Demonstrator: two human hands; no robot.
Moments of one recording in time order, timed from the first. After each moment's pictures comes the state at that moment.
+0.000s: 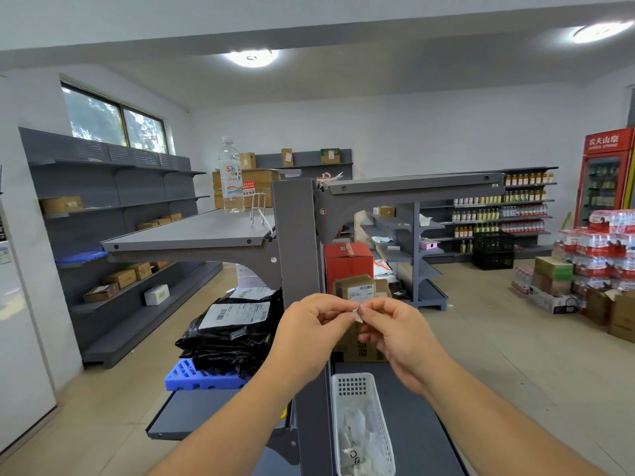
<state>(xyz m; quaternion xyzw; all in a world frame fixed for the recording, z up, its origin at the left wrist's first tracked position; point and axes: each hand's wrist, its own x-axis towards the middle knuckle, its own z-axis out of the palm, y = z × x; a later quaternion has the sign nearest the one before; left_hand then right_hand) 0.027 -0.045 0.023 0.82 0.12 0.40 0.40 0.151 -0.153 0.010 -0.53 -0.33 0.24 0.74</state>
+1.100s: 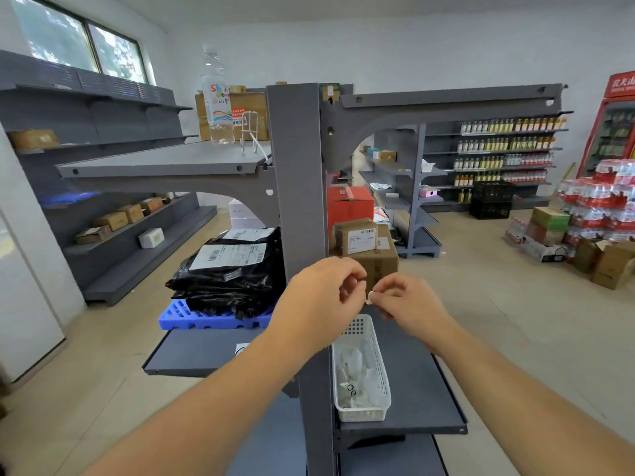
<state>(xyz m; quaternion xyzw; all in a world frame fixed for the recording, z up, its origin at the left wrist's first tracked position) 0.034 -0.040 -0.011 0.91 0.10 0.37 0.16 0.210 -0.134 -0.064 -0.76 -0.35 0.12 0.53</state>
